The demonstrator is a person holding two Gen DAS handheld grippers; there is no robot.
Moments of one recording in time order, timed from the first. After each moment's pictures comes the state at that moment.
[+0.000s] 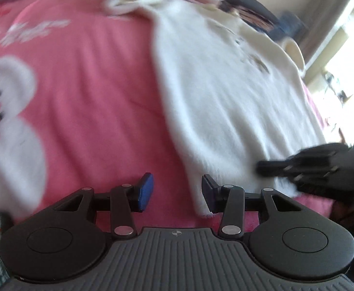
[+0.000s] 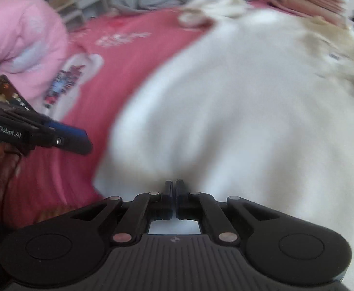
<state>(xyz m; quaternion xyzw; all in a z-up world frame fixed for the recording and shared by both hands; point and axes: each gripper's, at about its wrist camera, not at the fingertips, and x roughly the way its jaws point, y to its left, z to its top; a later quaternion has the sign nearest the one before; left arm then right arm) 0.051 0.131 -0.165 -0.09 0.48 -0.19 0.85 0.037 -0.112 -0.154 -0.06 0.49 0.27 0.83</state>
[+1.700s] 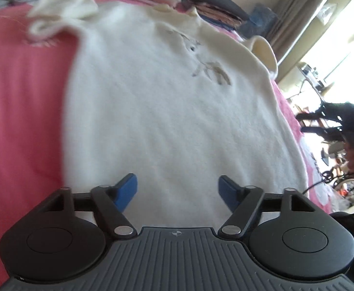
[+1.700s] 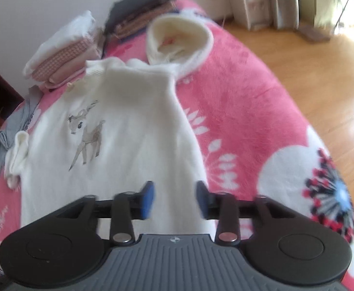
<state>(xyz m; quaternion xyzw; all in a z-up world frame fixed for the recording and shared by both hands) 0.103 0.058 -0.141 -0.11 0.48 -0.25 0.83 0.104 -0.382 -0.111 0.26 0.46 -0.08 0.85</state>
